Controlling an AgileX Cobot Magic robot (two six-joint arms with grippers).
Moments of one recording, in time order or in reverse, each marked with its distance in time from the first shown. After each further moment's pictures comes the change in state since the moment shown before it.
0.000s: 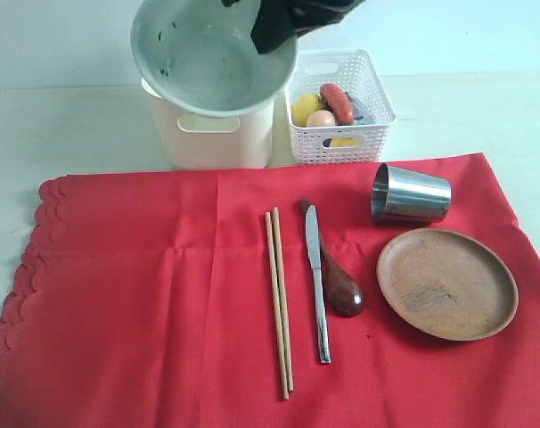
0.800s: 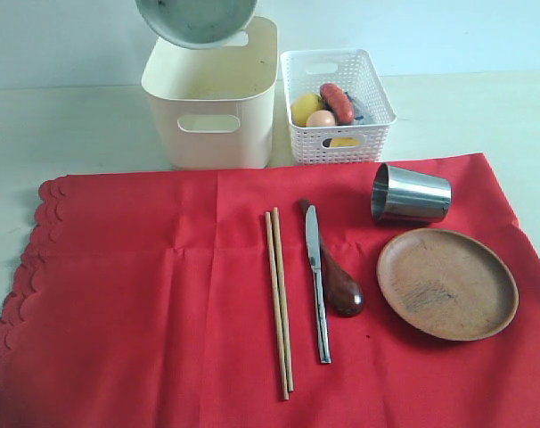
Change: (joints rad) left arm 0.000 0.000 0.000 0.000 0.000 0.000; right arm 0.000 0.367 -0.405 -0.314 -0.220 0.135
